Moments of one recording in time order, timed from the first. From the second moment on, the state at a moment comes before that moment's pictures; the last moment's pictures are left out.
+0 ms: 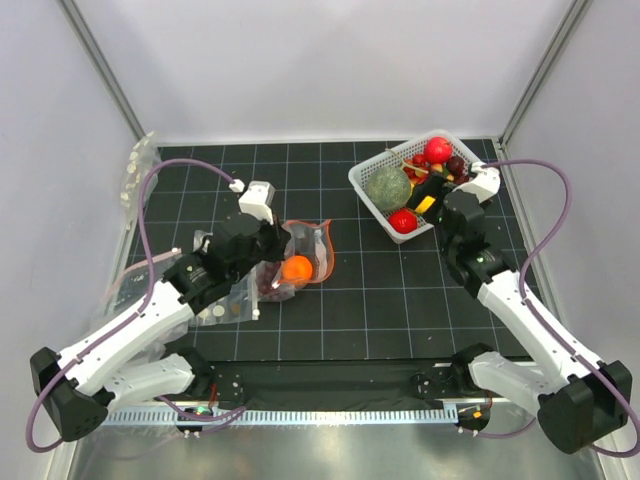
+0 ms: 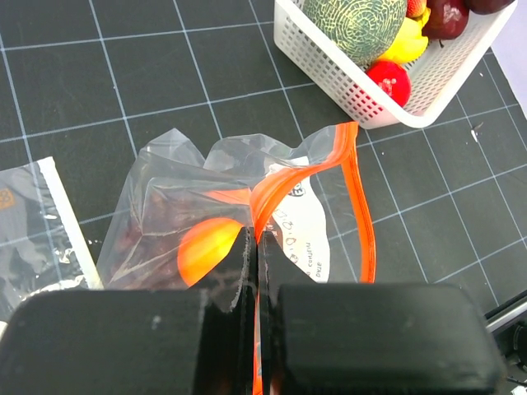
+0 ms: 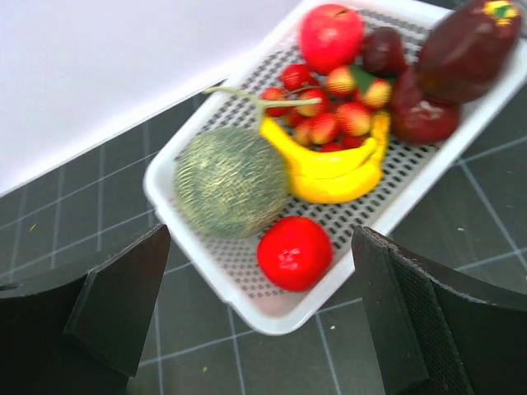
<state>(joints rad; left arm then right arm) -0.79 1.01 0.96 -0.36 -0.28 -0.44 0.40 0.99 0.82 -0.06 0.51 0.52</state>
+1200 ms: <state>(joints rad) -0.79 0.97 0.94 -0.34 -0.26 -0.45 0.09 1.87 1.46 -0.25 0.49 0.71</state>
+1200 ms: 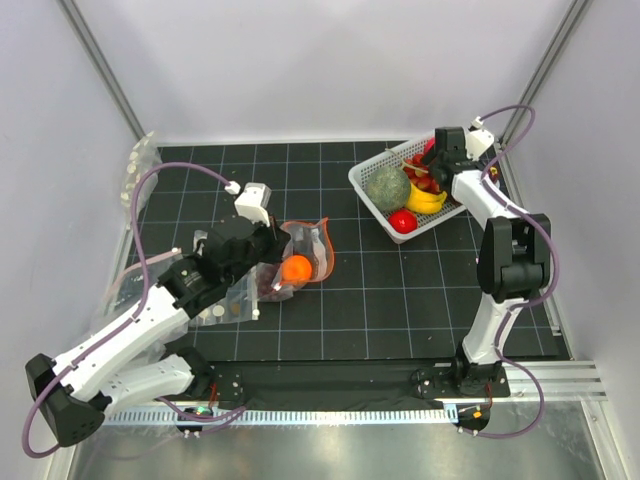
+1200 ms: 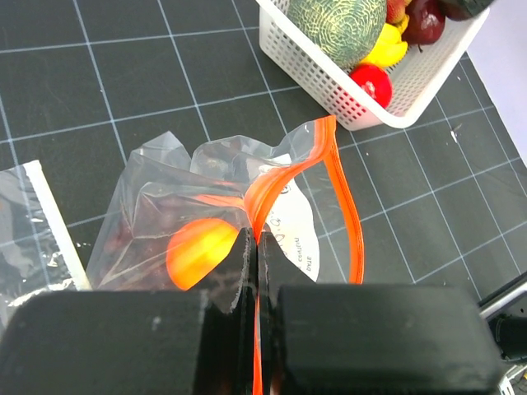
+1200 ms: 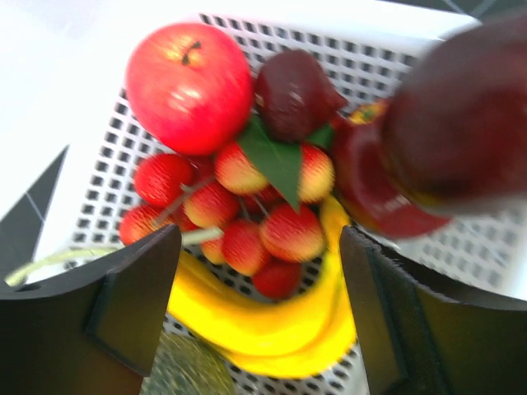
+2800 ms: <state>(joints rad) -0.79 0.99 0.94 -0.33 -0.22 -0.45 0.10 1.83 1.33 0.16 0.28 0.86</state>
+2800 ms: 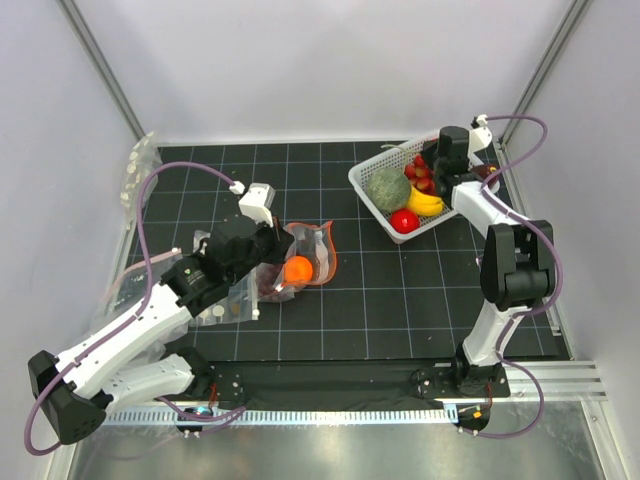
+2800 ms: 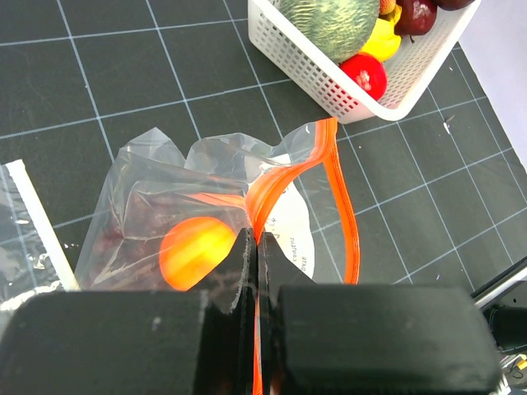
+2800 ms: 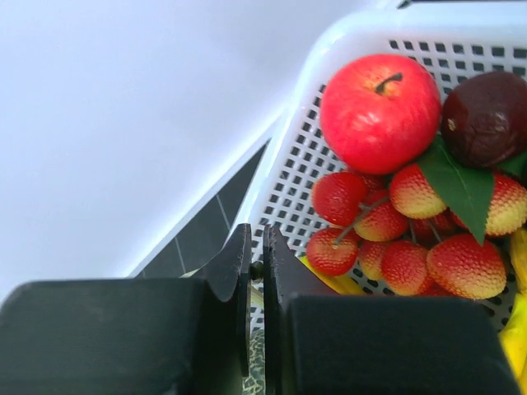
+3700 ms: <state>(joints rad) -0.79 1.00 0.94 -0.33 -0.22 -0.45 0.11 1.83 1.45 0.08 0.26 0.63</state>
